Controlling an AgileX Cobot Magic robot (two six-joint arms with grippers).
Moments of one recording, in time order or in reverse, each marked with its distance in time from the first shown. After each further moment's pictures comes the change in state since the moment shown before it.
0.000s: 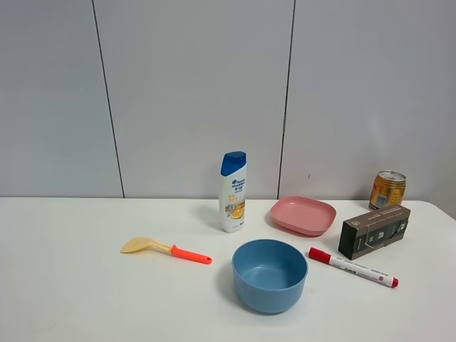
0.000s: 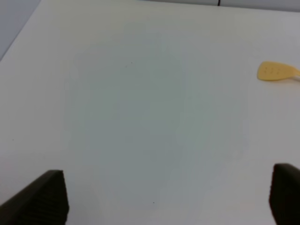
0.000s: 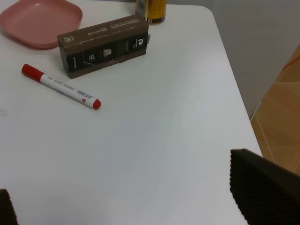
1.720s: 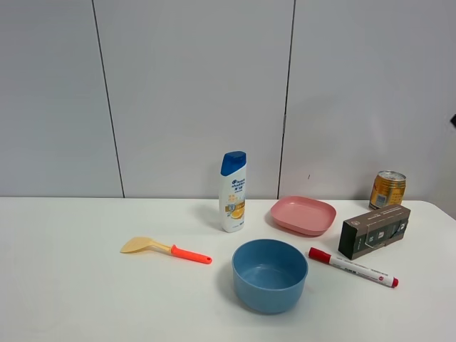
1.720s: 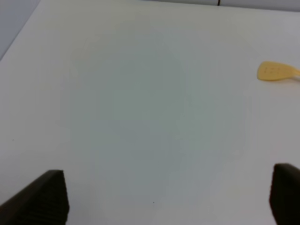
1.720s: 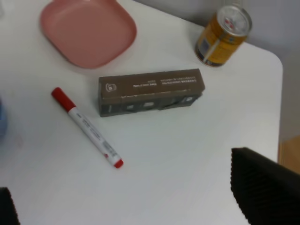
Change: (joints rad) left arm 0.000 0.000 0.000 0.000 0.000 0.000; right arm 0.165 1.010 -0.449 0.054 -0.278 -0.258
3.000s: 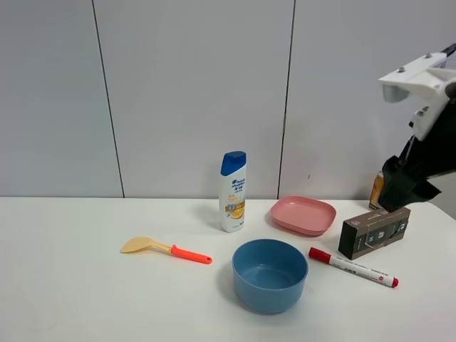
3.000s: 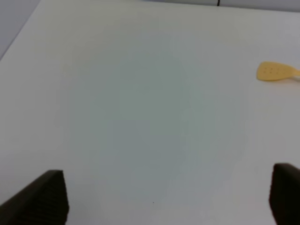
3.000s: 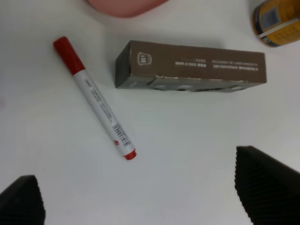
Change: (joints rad) left arm 0.000 0.000 0.000 0.000 0.000 0.000; right arm 0.188 0.382 0.021 -0.335 -0.135 0.256
